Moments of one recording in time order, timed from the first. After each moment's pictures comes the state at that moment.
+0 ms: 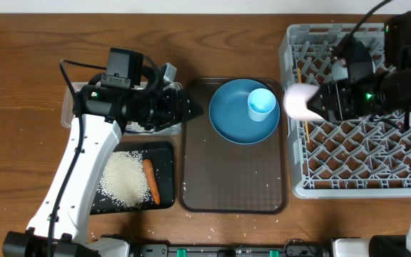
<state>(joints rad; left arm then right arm) -0.18 1.46 1.32 -0.98 0.69 -0.41 0.05 1.55 1.98 -1.66 -0.34 -0.10</state>
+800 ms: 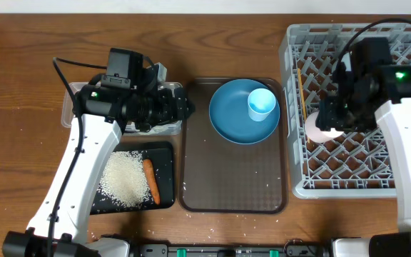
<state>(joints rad) -0.18 1.46 1.32 -0.99 0.49 -0.41 0.05 1.55 1.54 -1.41 -0.05 0.09</state>
